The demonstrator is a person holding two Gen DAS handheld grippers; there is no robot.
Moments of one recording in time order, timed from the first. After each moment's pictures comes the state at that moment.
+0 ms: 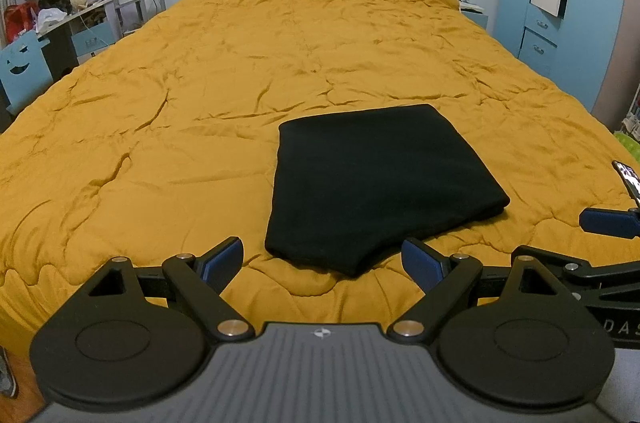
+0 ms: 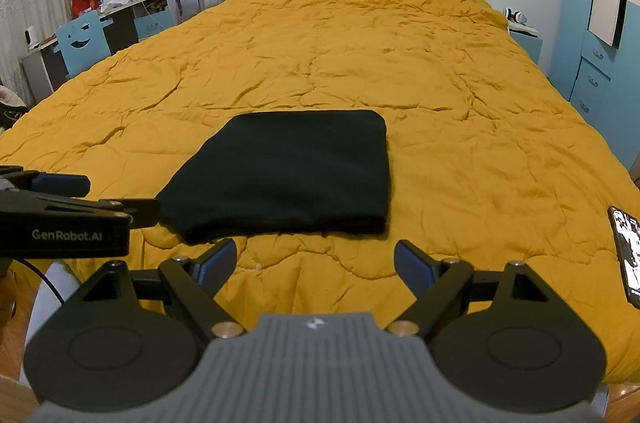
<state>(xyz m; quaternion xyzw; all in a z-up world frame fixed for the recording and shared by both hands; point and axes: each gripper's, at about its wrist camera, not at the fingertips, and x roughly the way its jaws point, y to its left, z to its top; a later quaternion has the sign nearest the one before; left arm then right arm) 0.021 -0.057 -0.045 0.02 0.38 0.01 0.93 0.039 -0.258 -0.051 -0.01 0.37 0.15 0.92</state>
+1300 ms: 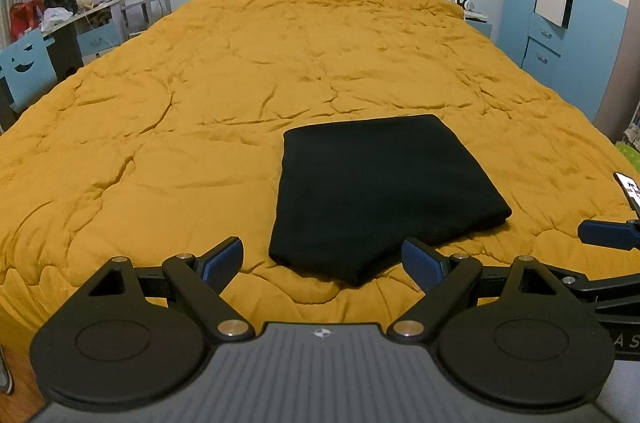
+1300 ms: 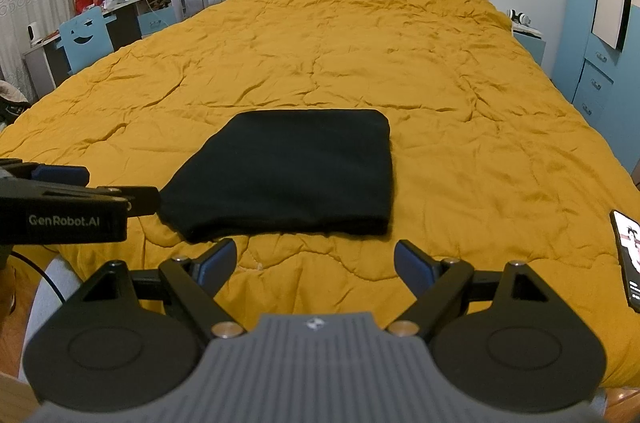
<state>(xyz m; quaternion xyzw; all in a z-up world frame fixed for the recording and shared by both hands) 0.018 -0.054 -0.043 0.01 0.37 0.01 0.93 0.041 -0.262 -0.051 -0.02 0.37 0.15 0.91</state>
